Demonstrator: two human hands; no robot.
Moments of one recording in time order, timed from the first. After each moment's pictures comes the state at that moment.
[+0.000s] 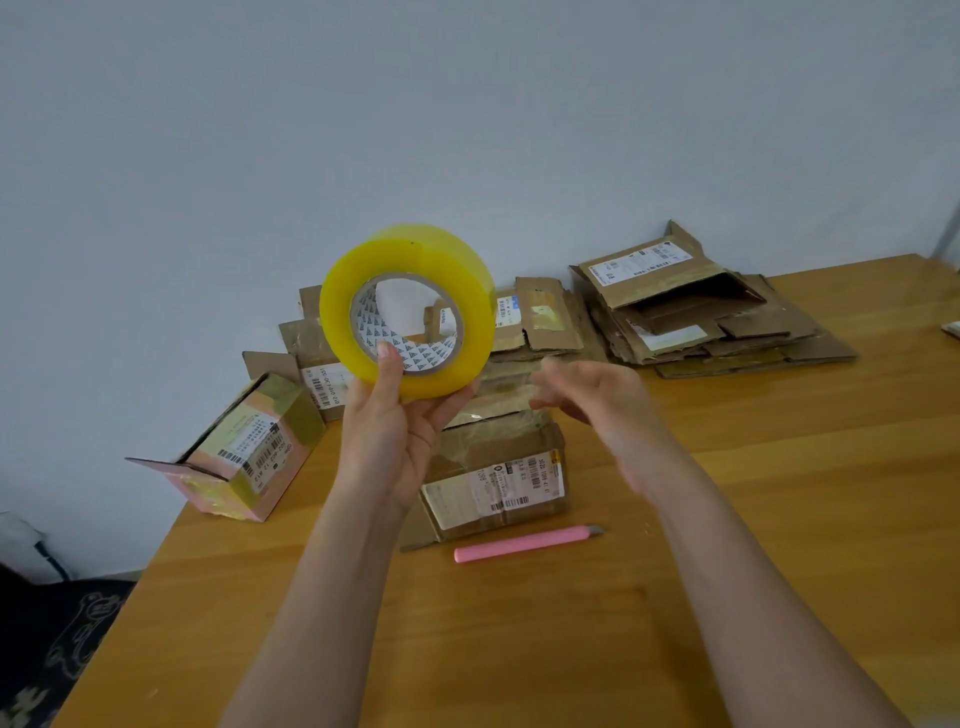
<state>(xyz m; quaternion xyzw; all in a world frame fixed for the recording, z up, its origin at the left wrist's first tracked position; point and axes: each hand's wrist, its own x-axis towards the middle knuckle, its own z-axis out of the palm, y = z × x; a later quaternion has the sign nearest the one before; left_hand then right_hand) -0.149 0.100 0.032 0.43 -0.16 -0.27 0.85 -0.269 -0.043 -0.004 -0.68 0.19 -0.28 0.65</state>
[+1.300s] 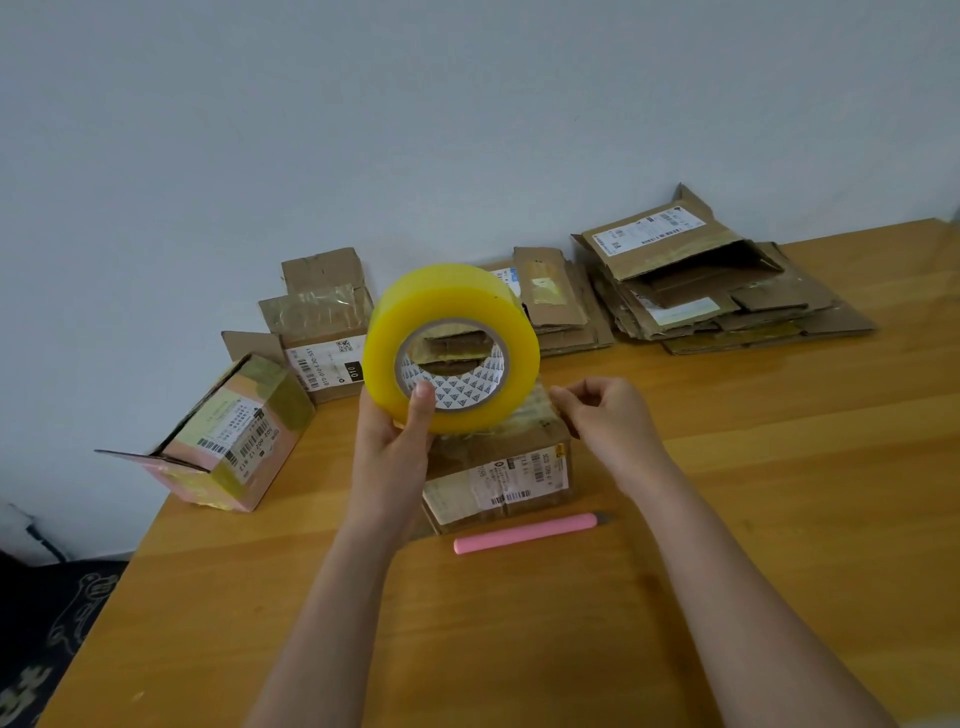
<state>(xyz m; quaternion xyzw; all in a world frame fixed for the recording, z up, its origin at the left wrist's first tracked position) -0.136 0.107 -0.025 0.65 -0.26 -0.16 0.69 -0.245 -0.056 -0.054 -0.70 0.36 -0.26 0.56</state>
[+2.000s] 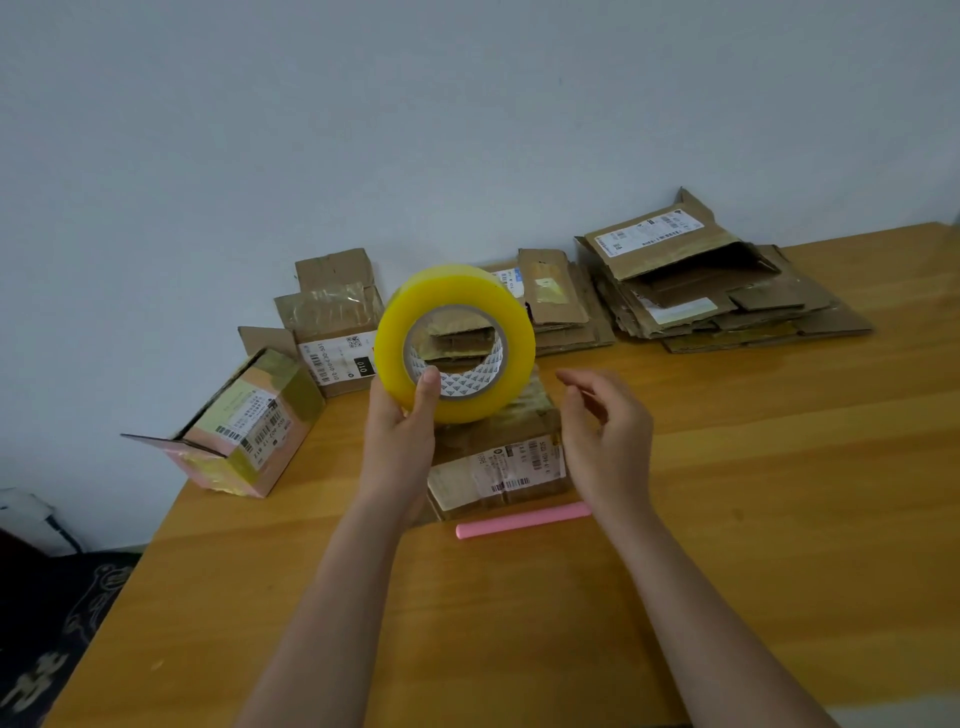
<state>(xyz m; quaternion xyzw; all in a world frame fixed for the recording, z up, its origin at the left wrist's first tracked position) -0.141 0.104 -0.019 0.69 -0.24 -0.15 0.67 -0.255 -0.019 -0.069 -0.71 0.25 -0.52 0.42</state>
